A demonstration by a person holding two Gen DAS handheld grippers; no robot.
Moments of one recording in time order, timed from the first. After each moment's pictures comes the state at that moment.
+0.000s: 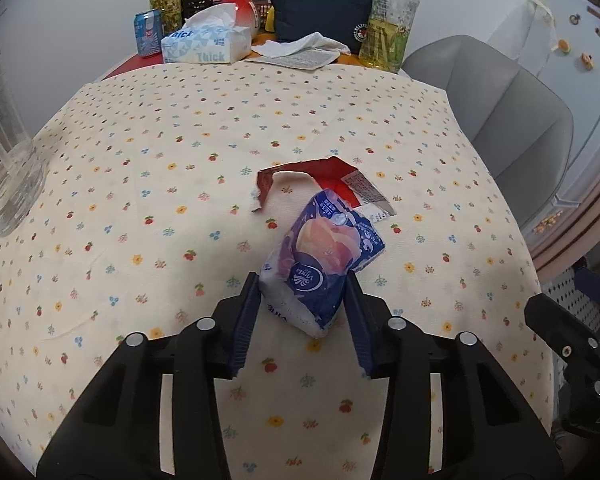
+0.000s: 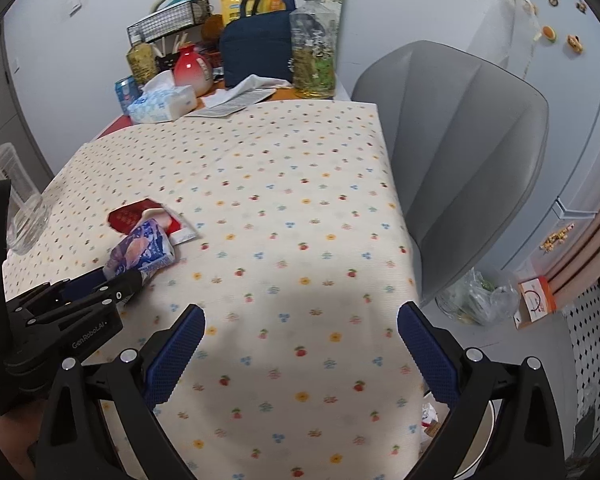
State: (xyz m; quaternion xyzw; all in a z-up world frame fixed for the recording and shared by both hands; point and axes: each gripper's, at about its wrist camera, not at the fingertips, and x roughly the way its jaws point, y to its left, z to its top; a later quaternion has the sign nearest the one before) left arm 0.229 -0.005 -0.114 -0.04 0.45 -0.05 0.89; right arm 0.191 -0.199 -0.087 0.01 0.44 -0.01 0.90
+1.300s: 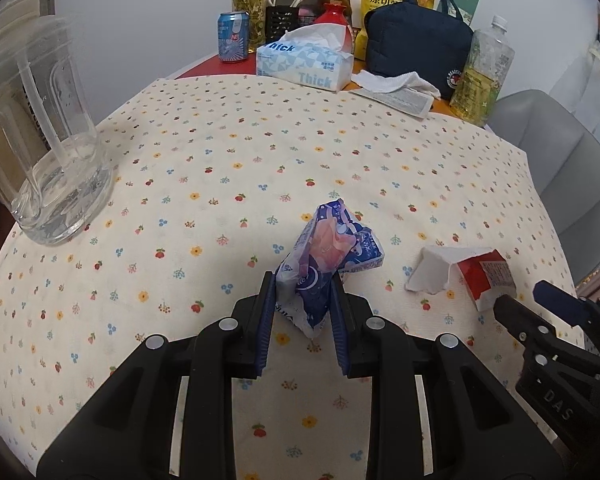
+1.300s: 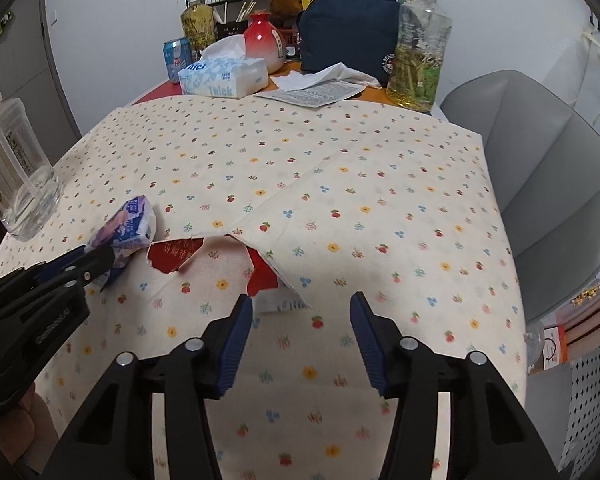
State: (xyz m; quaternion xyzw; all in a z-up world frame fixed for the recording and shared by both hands) left arm 0.267 0.076 -0.115 -0.07 0.42 0.05 0.90; right arm 0.276 -0.101 -0.117 -0.04 0.45 0.06 0.89
